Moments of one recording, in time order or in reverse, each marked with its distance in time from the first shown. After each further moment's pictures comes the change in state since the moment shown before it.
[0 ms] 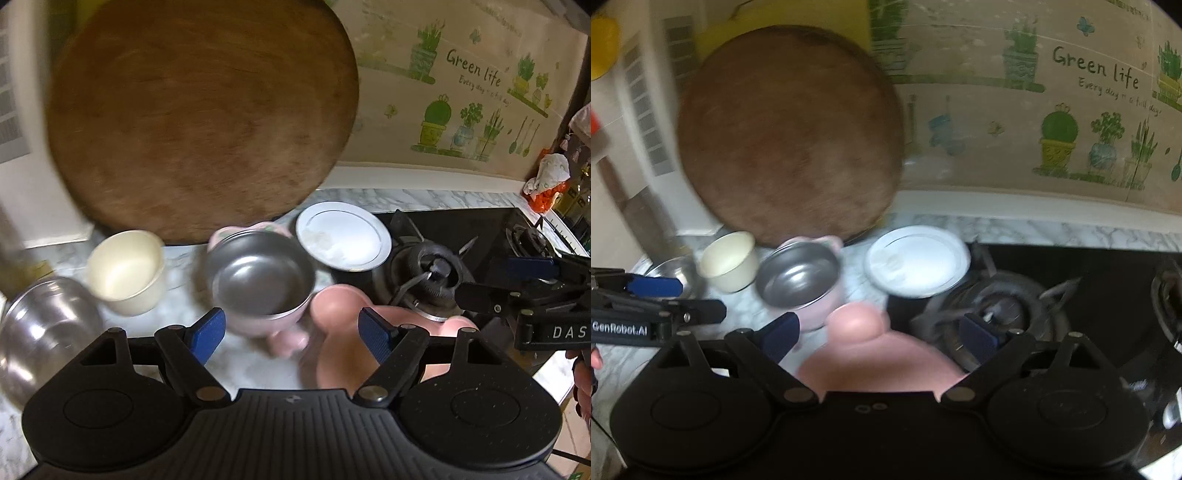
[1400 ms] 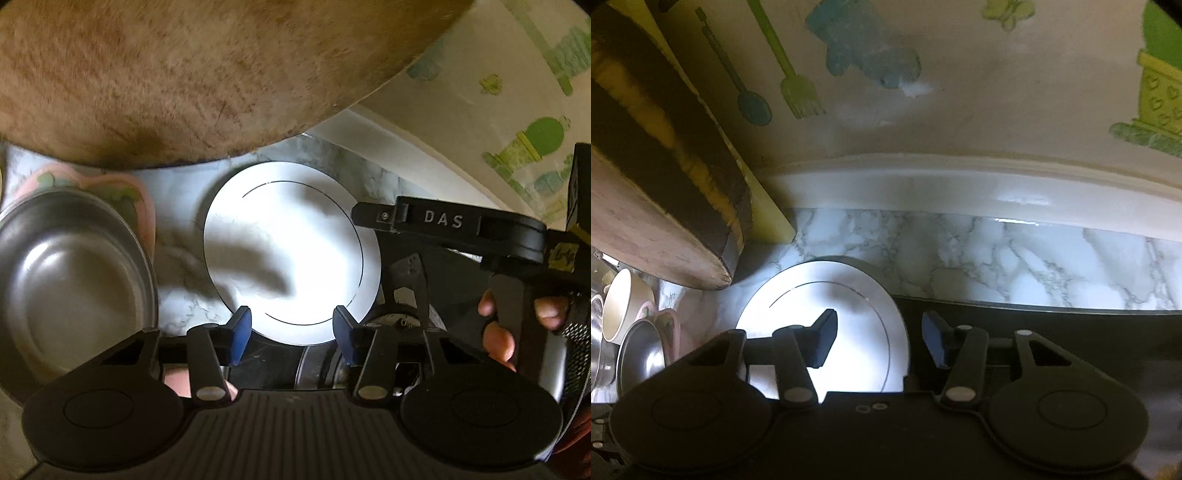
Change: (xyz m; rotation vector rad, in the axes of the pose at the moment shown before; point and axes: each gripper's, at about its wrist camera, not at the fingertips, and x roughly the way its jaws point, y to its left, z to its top) left arm 0.212 -0.045 0.068 -0.455 0.279 -0.066; right arm 0.269 -0.134 0.111 0.035 0.363 0.159
